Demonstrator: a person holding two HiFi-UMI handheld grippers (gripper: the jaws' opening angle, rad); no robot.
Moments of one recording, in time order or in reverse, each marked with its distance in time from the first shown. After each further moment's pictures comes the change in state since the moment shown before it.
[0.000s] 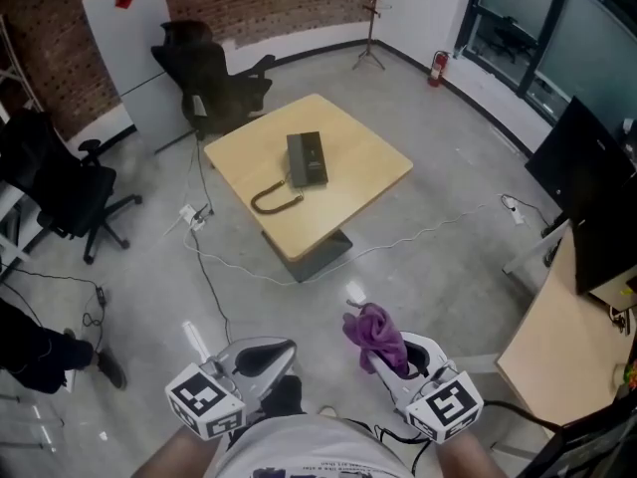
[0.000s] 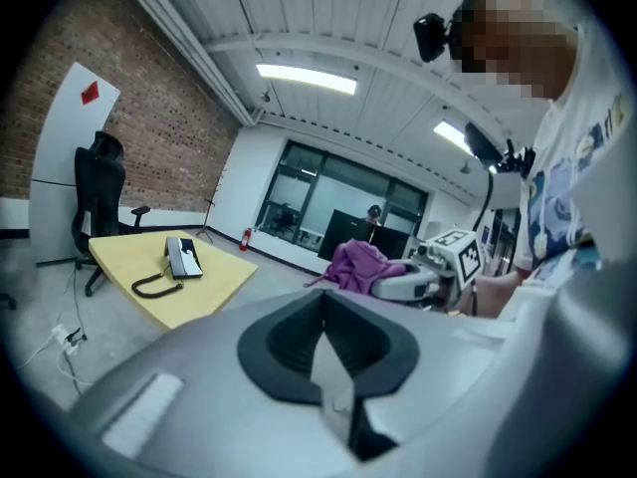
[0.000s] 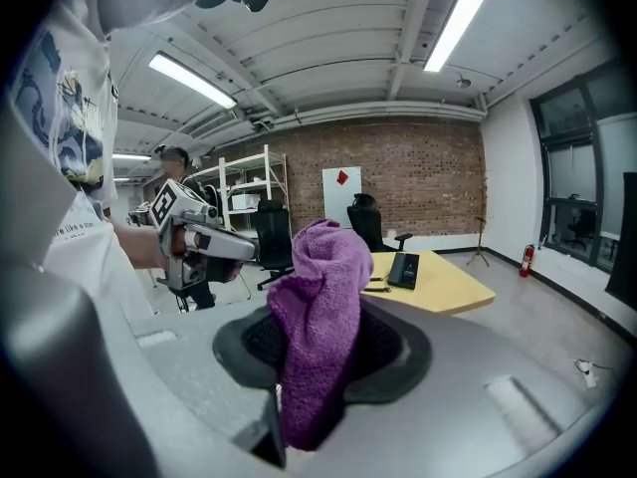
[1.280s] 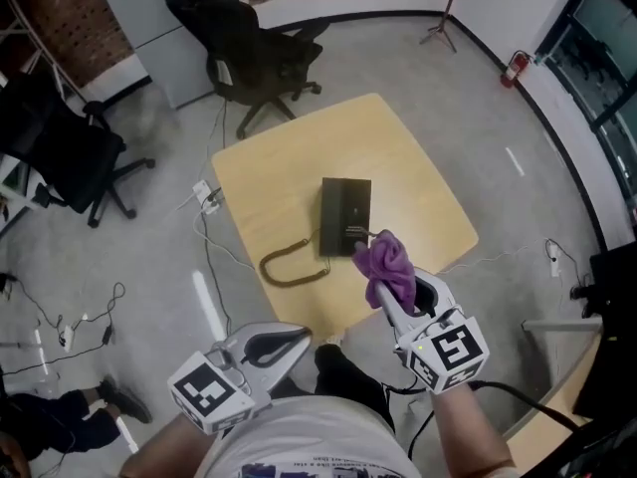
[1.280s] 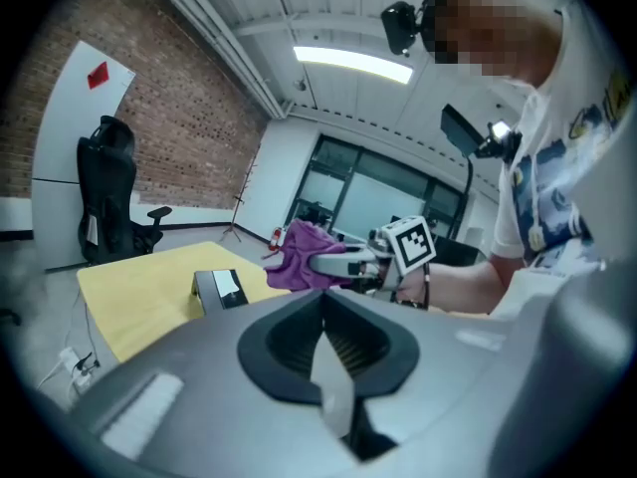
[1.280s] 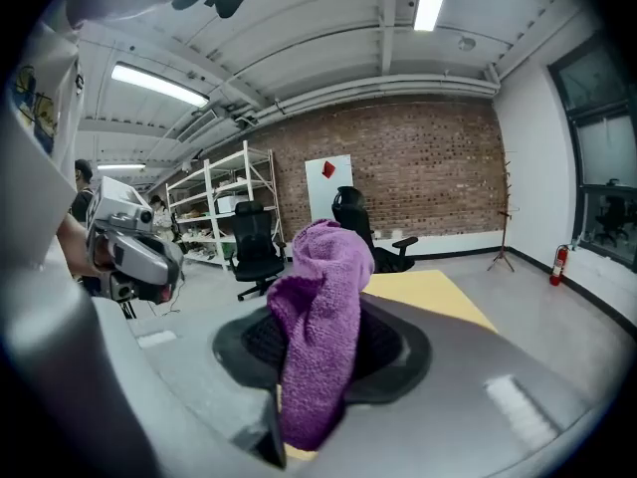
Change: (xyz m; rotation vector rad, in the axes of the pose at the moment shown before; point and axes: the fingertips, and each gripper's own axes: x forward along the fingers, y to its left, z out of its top) left arm 0.151 0.233 0.111 -0.050 0.019 0.110; right arm 0.297 -0.261 0.100 0.011 0.001 0.077
